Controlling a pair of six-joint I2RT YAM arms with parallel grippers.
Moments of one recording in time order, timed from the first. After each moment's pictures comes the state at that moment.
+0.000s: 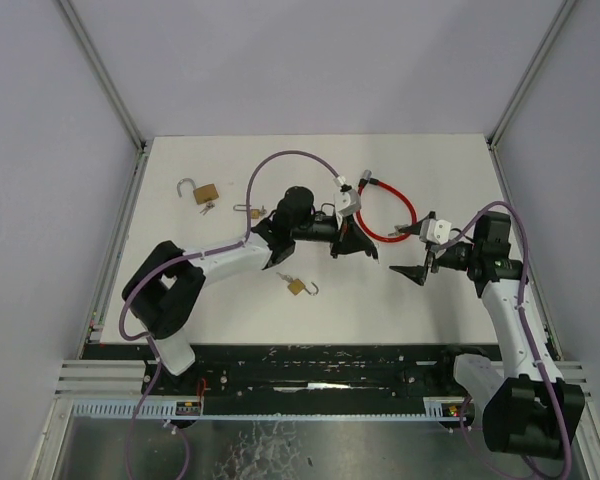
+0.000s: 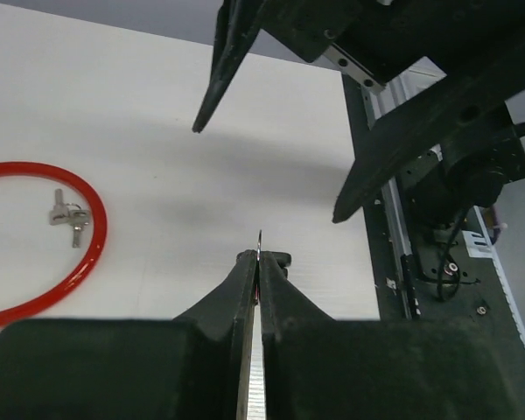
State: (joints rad) left arm -0.74 1.74 1.12 0.48 0.81 -0.09; right arm -0.10 0.95 0.69 -0.46 -1.22 -1.01
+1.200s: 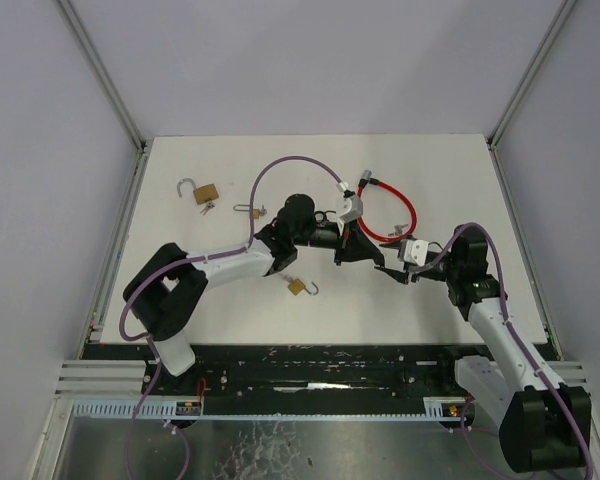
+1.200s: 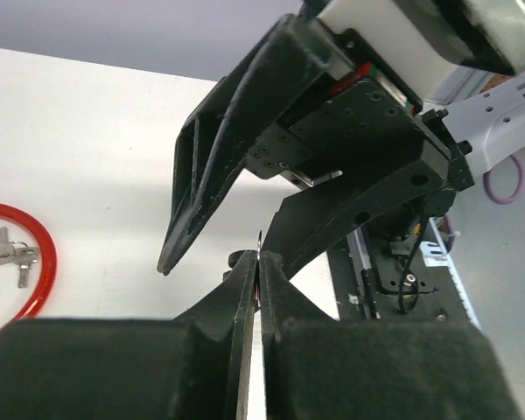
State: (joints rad) left arm -0.78 1.74 1.05 0.66 0.85 -0.19; right arm 0.09 0.92 0.49 -0.07 -1.09 -0.88
